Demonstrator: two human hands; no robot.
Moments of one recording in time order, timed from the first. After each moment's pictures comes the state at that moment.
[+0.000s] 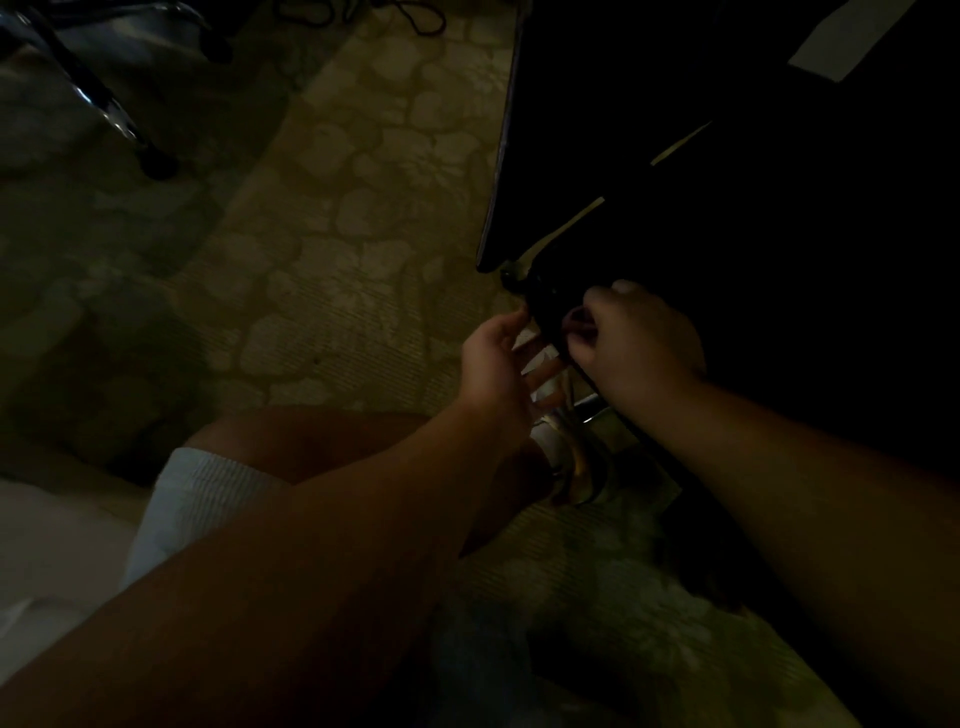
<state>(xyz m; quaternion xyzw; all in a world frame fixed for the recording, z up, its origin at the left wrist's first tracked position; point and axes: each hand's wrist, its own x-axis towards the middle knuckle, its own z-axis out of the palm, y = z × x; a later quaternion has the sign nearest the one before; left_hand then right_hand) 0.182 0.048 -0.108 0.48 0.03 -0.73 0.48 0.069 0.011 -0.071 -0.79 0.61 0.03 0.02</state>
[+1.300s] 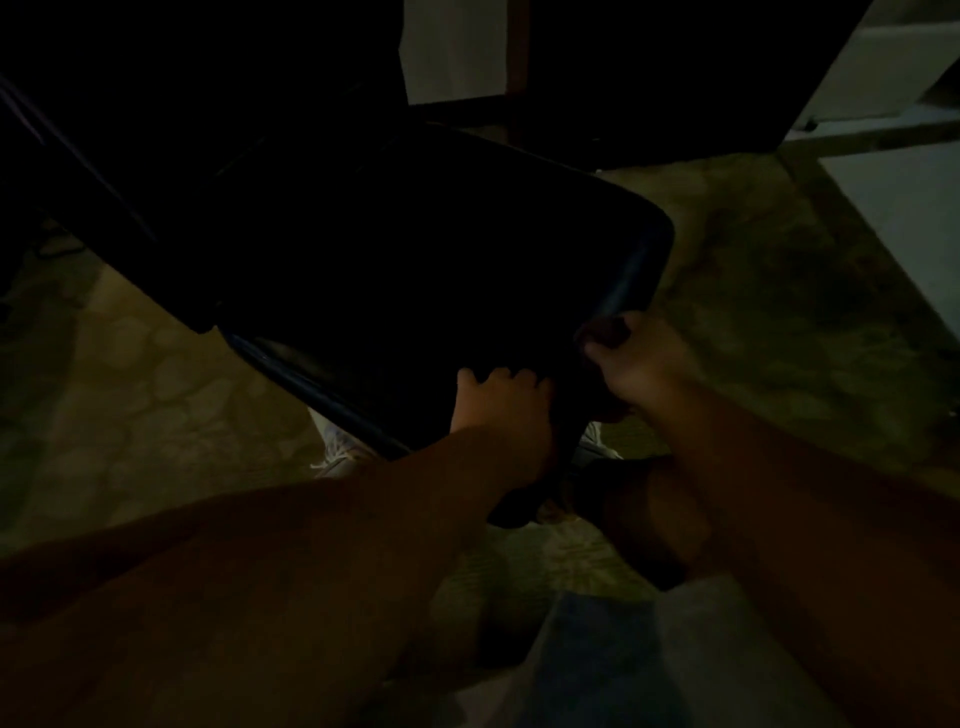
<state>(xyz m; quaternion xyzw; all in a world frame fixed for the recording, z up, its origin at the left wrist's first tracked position) -0.095 0.122 -0.045 0.43 -0.89 -0.08 -0.15 -0.262 0.124 -0.048 -0.42 0.84 -0.21 0.27</state>
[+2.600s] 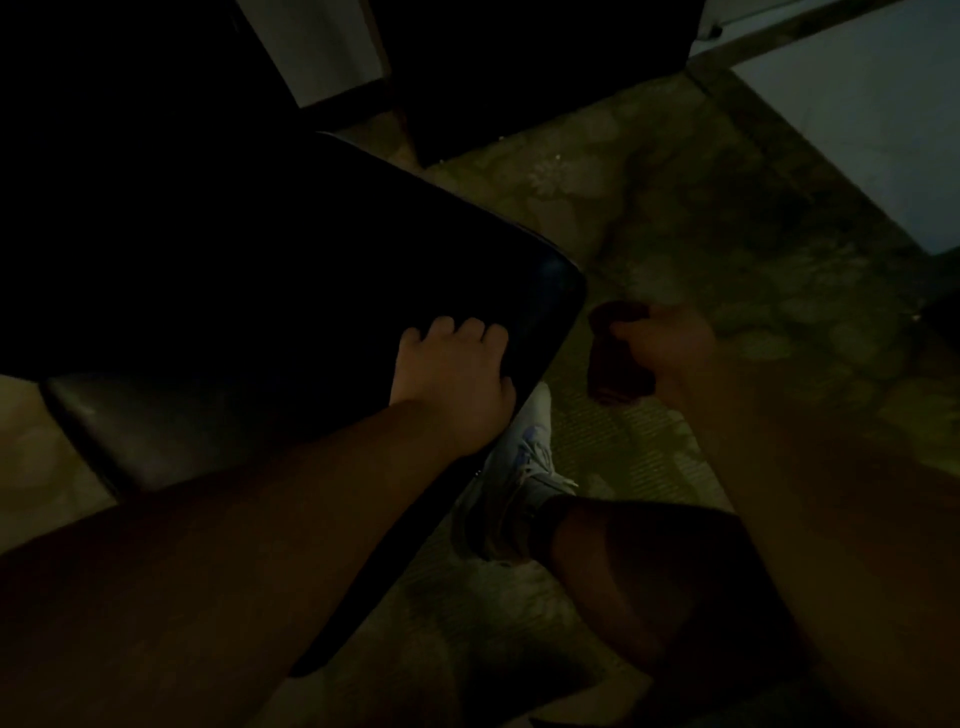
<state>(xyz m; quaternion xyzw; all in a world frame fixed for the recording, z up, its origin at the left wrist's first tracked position) -0.212 0.056 -0.065 0.38 -0.91 0.03 -0.13 -0.412 0.123 -0.103 -0.13 0.81 -0.39 0.41</state>
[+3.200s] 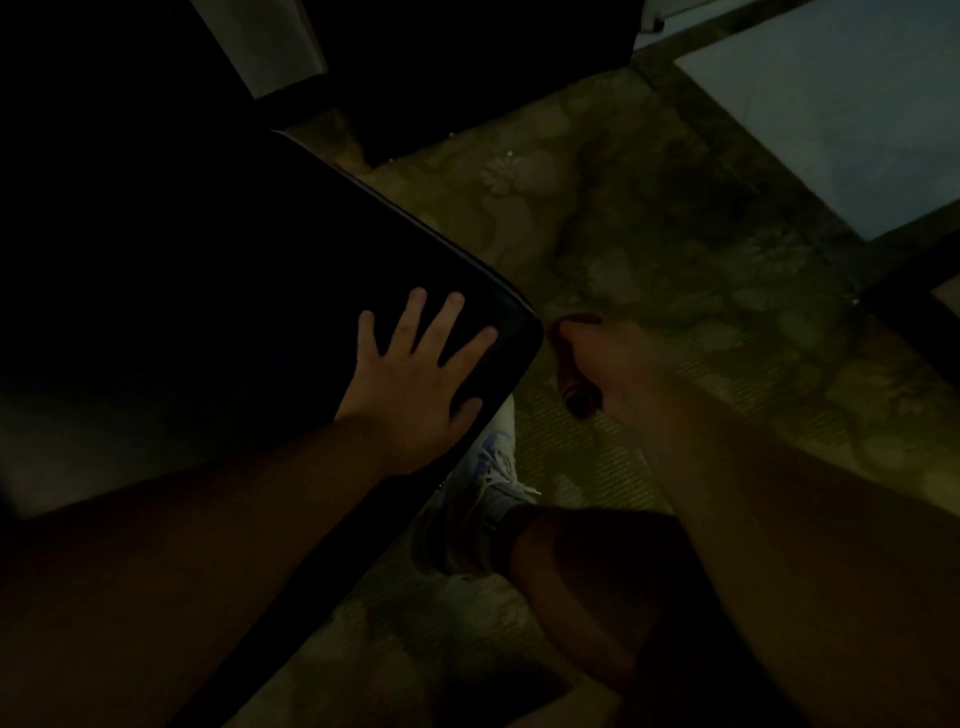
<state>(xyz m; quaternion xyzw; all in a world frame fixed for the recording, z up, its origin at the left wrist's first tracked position) -0.213 0.030 -0.103 0.27 -0.95 0.06 -0.12 -0.407 0.124 -0.099 -0.08 0.80 -0.43 0.42</state>
